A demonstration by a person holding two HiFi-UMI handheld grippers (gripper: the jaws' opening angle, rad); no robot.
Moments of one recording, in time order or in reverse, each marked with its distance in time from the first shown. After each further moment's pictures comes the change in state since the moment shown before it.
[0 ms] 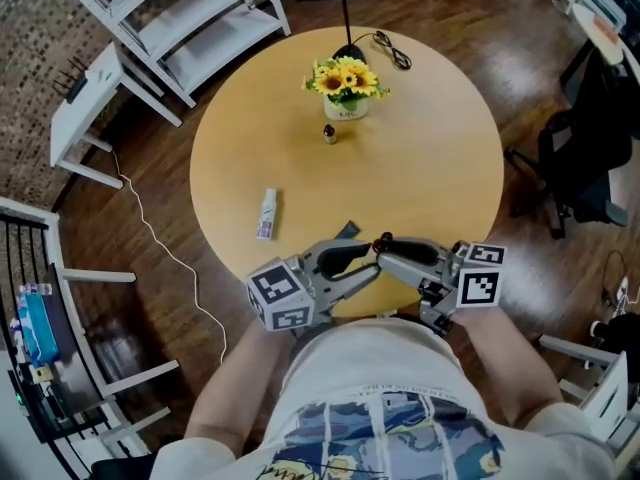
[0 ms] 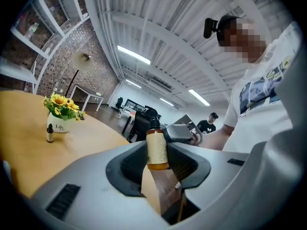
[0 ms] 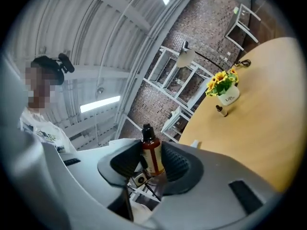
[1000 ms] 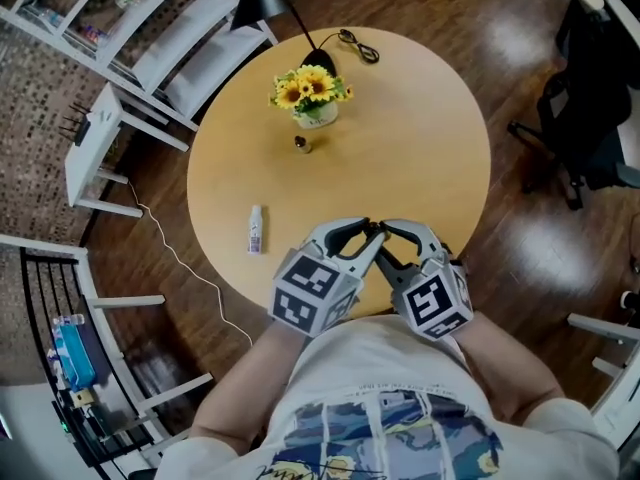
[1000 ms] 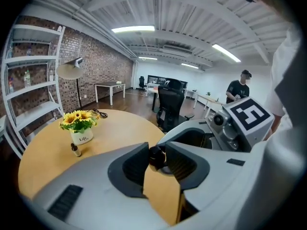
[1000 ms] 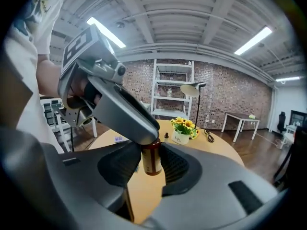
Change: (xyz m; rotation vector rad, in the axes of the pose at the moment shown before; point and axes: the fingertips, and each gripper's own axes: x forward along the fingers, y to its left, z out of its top) left arm 0.104 0.019 0.024 0.157 0.385 0.440; right arm -0.063 -0.050 0.025 -0.878 0.172 -0.595
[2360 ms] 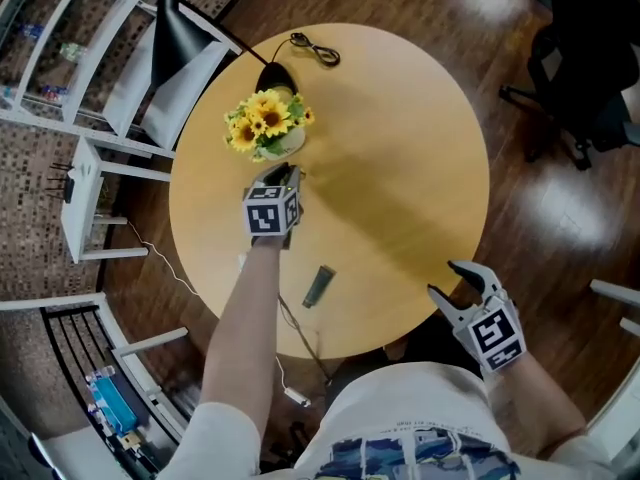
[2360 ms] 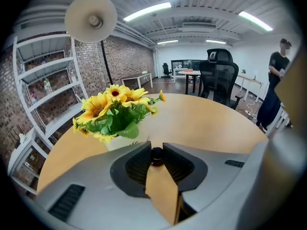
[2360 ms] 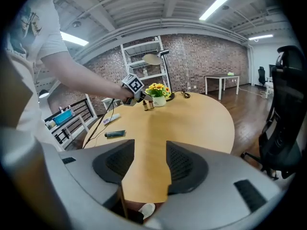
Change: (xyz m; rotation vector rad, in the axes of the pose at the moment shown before) left arm 0.179 0.306 -0.034 0.011 0.154 0.369; right arm -0.054 -0.089 -0.156 0.373 0.216 -0.090
